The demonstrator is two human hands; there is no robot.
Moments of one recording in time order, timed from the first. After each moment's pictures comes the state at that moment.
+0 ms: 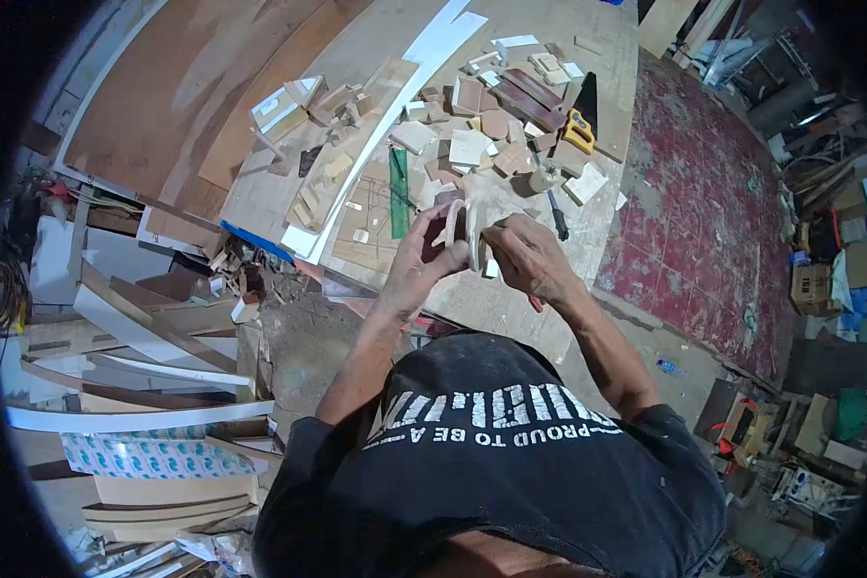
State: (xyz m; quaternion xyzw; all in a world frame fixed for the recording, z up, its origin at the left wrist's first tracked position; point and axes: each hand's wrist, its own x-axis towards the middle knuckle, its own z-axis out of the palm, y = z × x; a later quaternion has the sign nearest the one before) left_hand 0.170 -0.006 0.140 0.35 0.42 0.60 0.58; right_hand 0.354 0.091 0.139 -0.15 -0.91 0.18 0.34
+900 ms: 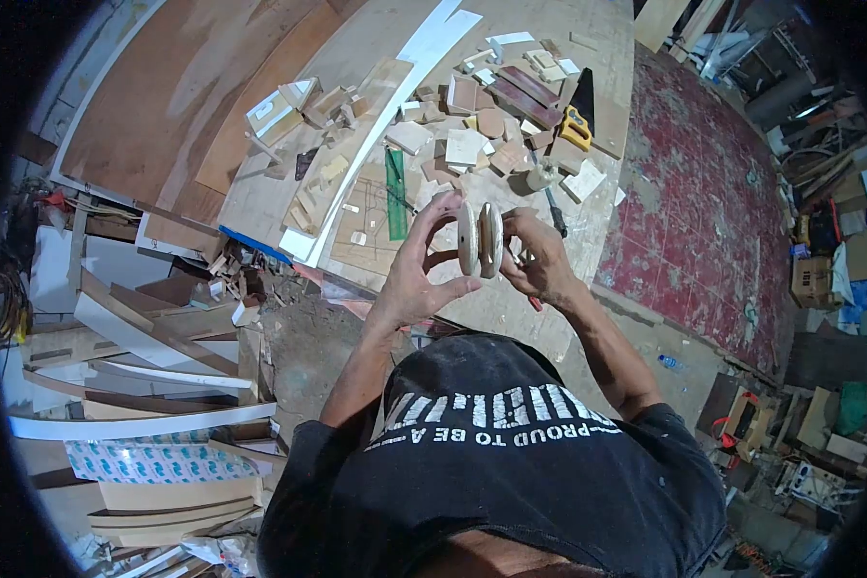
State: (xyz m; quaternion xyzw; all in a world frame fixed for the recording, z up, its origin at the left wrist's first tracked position) left_hand 0.166 -0.005 0.140 0.52 0.45 0.55 0.48; right_hand 0.359 0.095 0.137 -0.16 -0.85 0.32 0.39
